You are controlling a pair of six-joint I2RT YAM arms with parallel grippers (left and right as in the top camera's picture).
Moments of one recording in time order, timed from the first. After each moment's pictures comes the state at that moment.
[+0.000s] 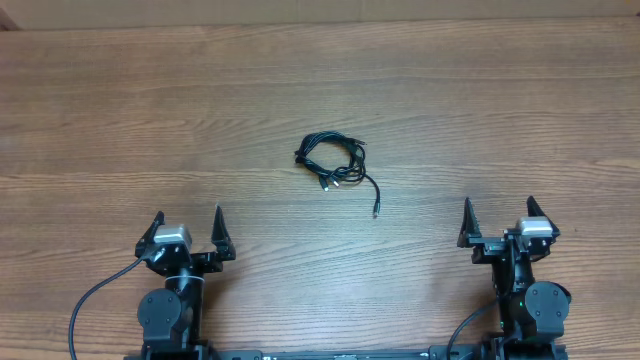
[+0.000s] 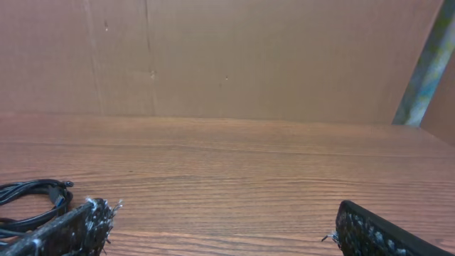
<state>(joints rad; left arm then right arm) 0.02 0.01 0.01 -0.08 -0.02 -0.11 -0.03 0.01 0.02 -0.03 -0.03 -0.04</state>
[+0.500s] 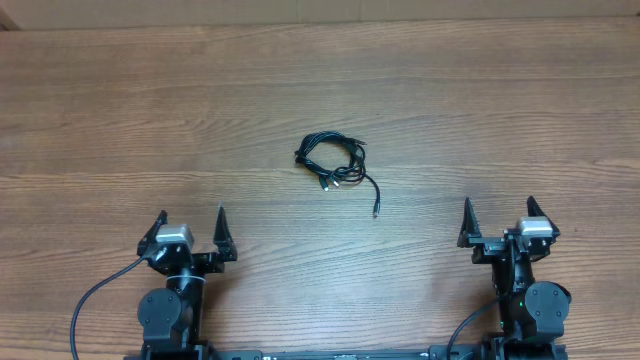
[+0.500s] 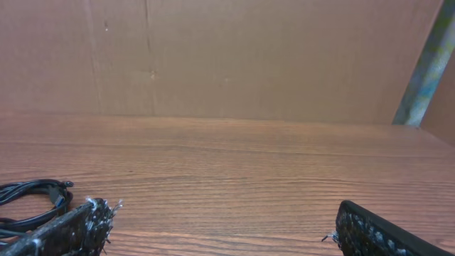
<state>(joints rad) 0.02 0.02 0.01 -0.08 0.01 -0.11 -0.03 0.01 0.02 -0.03 -0.03 -0.04</state>
